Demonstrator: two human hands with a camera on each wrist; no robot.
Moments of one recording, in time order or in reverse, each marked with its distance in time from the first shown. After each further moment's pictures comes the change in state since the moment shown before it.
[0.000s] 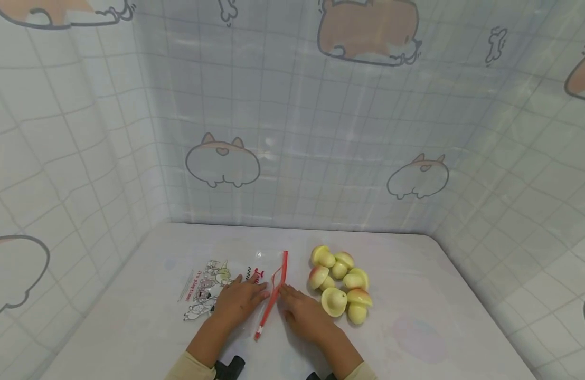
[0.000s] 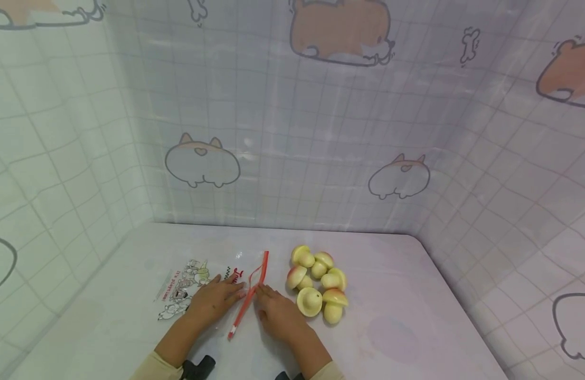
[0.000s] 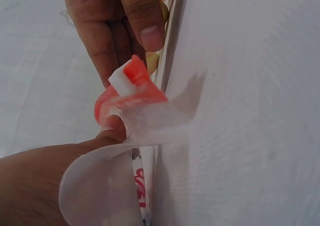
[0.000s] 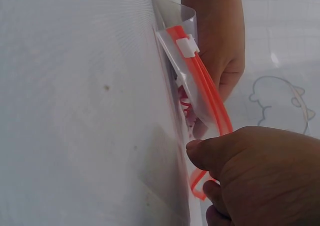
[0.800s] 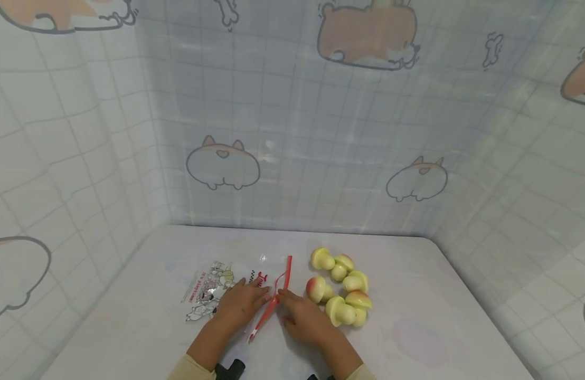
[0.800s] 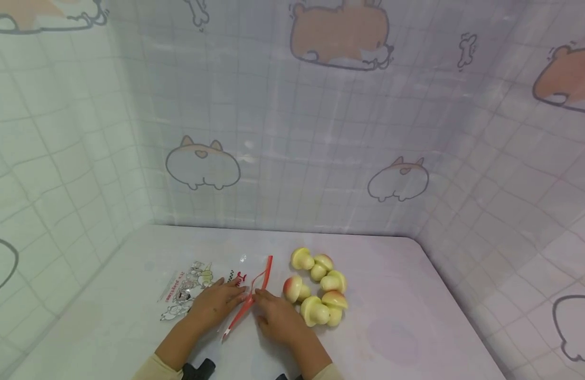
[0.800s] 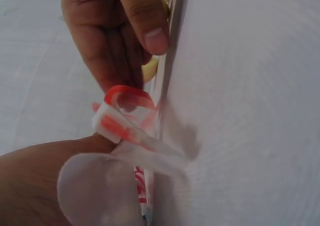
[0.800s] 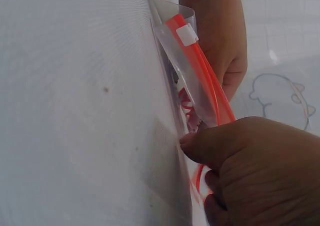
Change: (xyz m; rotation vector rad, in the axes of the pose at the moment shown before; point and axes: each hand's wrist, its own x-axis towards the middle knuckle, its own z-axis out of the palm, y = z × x) left_hand -0.001 0.006 0.000 -0.022 -0.023 0.007; right_hand -0.002 0.002 0.002 0.048 0.054 -0.092
